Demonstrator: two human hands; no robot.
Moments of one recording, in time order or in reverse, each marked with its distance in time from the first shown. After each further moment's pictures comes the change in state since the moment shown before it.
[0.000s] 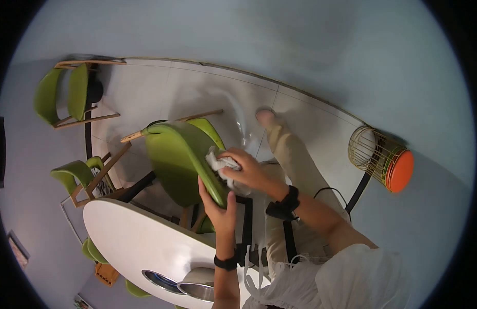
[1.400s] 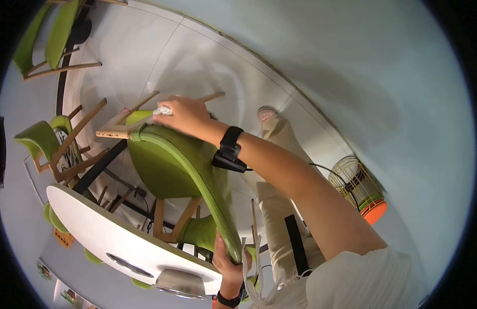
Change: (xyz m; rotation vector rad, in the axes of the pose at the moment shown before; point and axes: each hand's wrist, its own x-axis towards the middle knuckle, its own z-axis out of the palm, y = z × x) left_hand -0.004 -0.008 -0.002 0.336 0.048 0.014; right_hand 0.289 0.057 0.101 -0.496 -0.338 0.018
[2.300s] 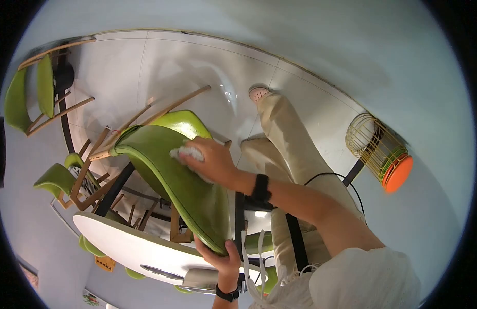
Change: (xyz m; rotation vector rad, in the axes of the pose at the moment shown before) left_hand -0.013 0.004 -0.001 -0.074 -0.066 -0.159; right_hand -0.186 0.021 -0.002 0.369 0.367 0.264
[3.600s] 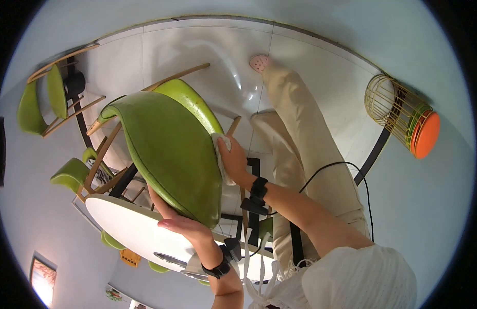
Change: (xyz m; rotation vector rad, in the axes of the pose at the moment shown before) left_hand 0.009 -0.001 0.024 -0.248 0.176 0.140; right_hand -0.154 0.131 0.072 0.333 0.387 0.499
